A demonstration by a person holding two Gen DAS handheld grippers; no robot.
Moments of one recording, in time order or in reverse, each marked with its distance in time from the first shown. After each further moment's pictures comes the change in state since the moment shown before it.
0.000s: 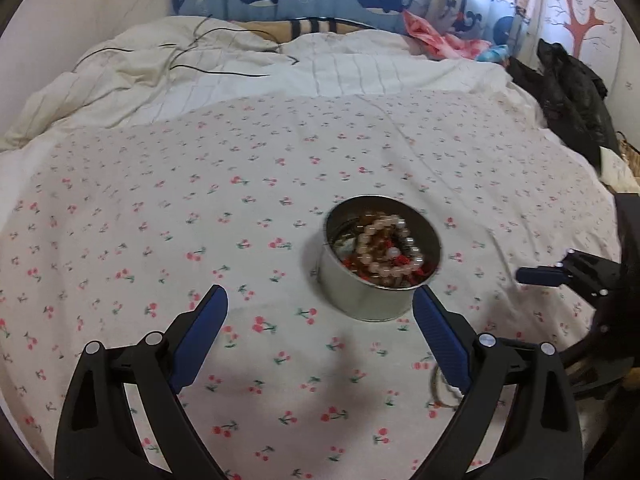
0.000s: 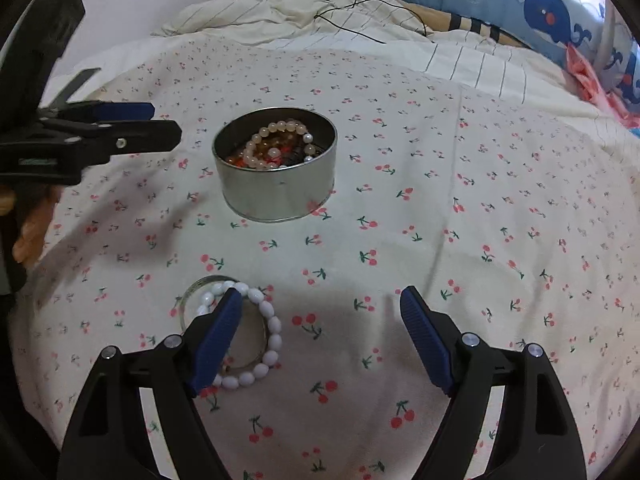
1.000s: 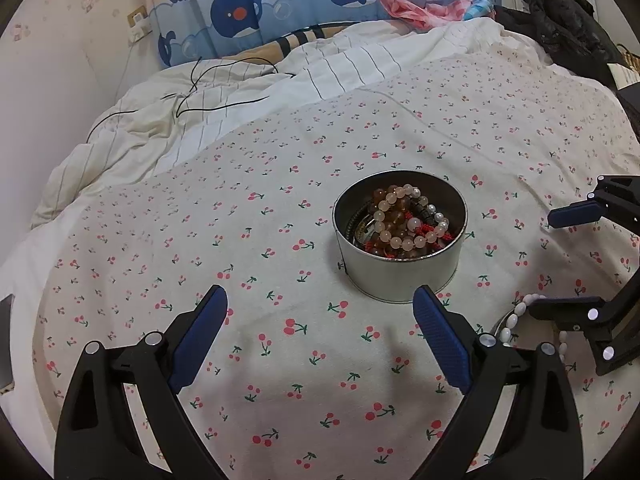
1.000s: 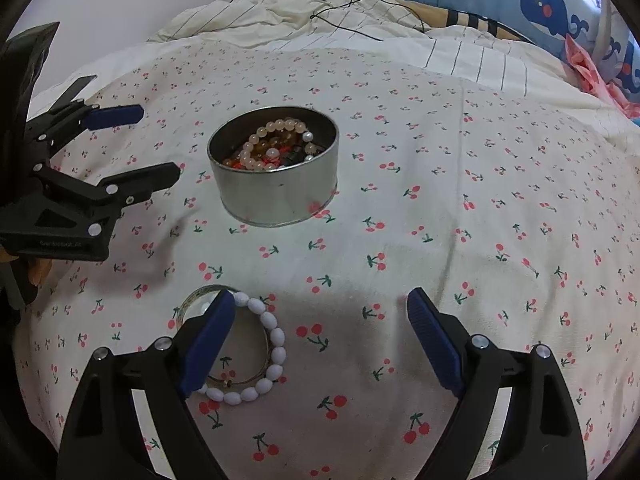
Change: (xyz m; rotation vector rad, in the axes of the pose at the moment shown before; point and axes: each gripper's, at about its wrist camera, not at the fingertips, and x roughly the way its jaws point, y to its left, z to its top) left arm 0.006 -0.033 -0.018 0.247 -0.050 0.197; right arm 0.014 0.005 0.000 0.018 0.002 -0.006
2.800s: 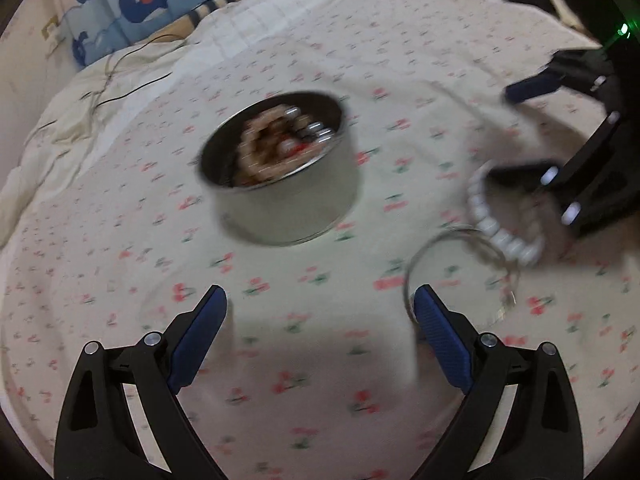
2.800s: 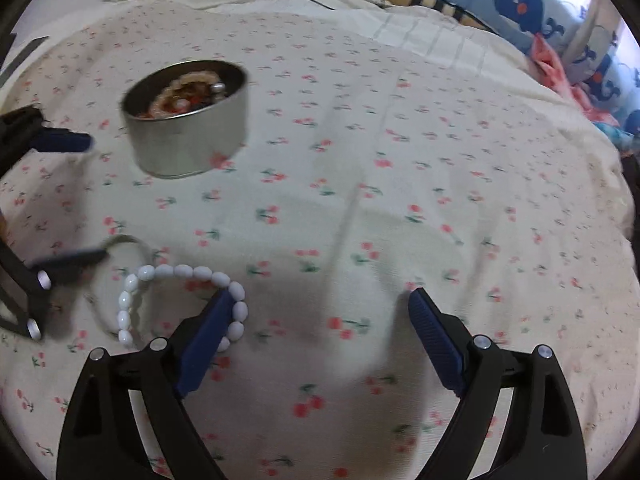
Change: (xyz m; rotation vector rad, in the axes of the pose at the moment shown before) left arm 0.022 -0.052 -0.026 0.199 0.162 -0.160; right arm 0.000 -0.036 -0.012 -0.004 0.108 -0.269
